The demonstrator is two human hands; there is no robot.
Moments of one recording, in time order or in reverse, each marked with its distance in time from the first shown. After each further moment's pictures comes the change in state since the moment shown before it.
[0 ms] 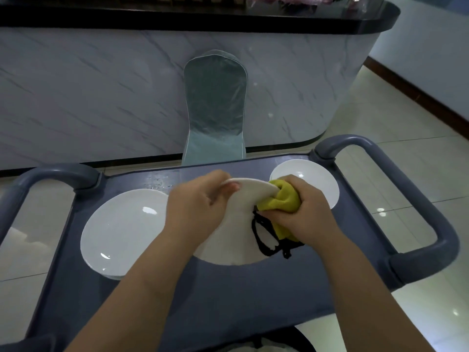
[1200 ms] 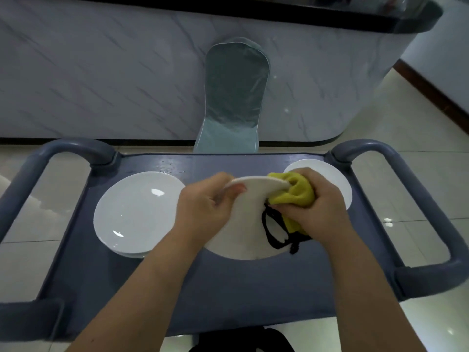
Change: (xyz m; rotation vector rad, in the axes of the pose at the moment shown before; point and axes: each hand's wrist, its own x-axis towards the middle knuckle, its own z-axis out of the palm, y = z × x) left_hand -0.021 -0.011 0.008 -0.179 0.119 -0.079; right_hand 0.009 -0.005 0.001 0.031 -0.035 -0.050
